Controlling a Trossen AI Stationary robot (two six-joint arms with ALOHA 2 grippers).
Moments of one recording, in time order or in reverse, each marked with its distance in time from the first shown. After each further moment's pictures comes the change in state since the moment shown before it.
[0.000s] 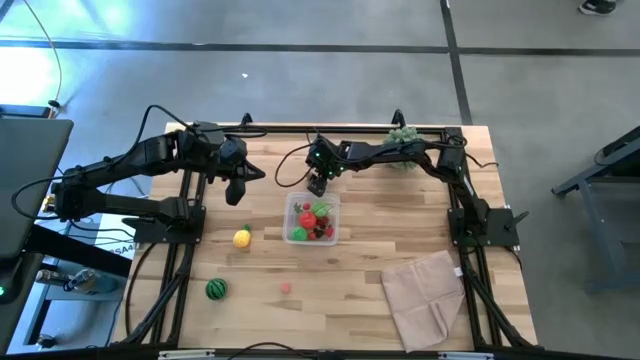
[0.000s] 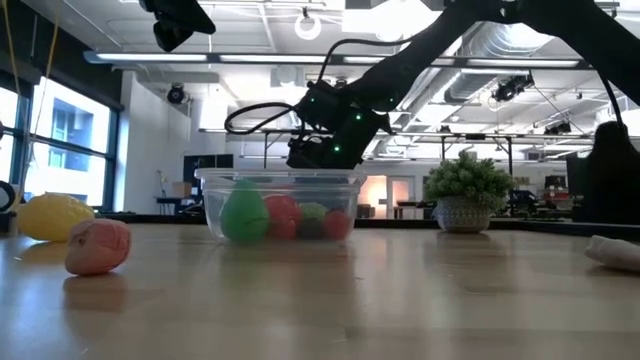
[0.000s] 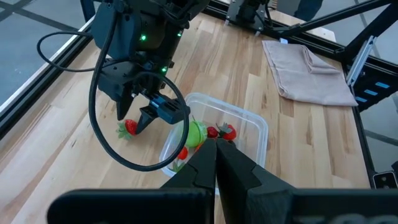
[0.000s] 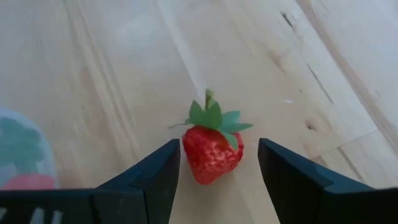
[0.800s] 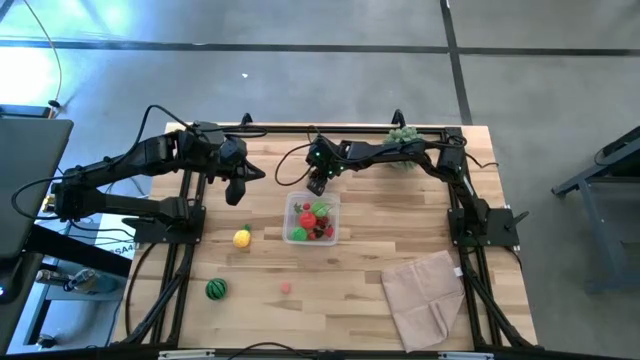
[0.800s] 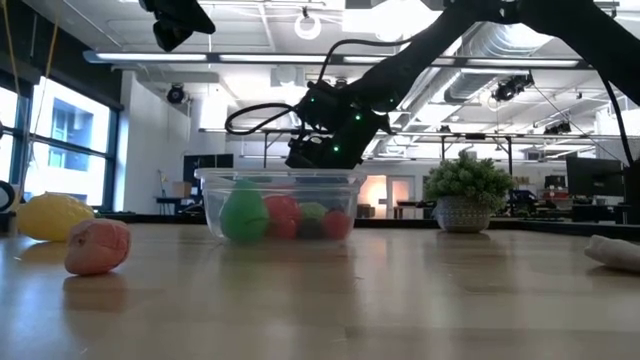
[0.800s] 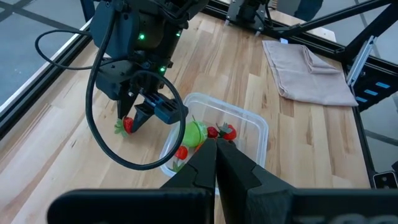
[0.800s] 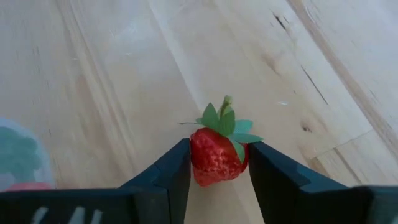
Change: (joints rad) left arm 0.000 0.000 0.000 0.000 0.000 0.000; right arm 0.000 0.001 0.000 0.010 0.002 0.024
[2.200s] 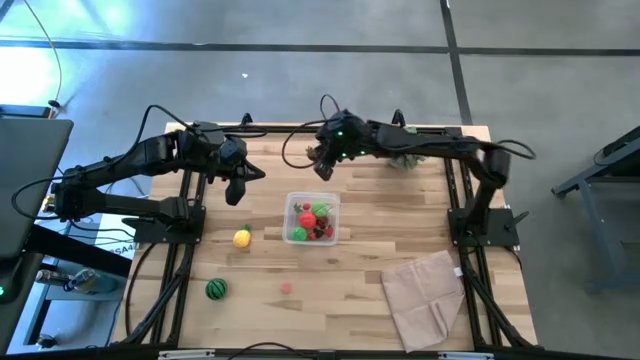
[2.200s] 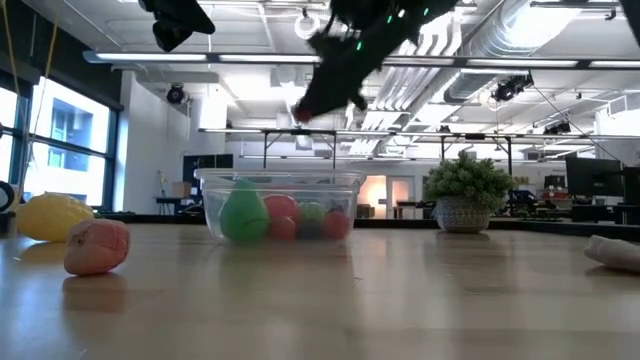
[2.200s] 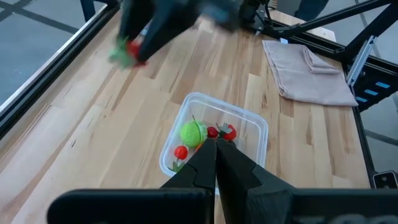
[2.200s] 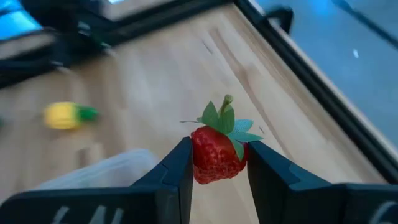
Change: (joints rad) left arm 0.000 0.000 0.000 0.000 0.000 0.000; right arm 0.037 -0.382 0.000 -0.098 0.024 0.013
